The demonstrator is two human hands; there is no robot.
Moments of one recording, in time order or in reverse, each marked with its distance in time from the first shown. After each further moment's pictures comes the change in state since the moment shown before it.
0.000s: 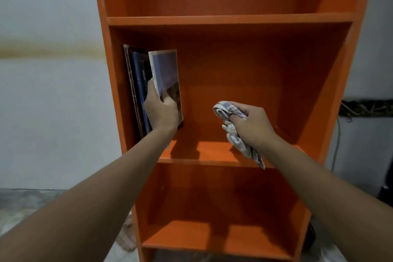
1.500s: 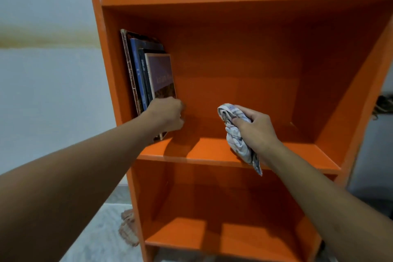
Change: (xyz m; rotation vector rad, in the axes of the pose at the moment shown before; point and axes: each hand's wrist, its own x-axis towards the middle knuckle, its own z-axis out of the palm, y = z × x) left_hand 0.061 -0.056 0.013 1.223 -0.879 0.505; right_hand 0.019 0.028 0.023 0.141 -0.024 0.169
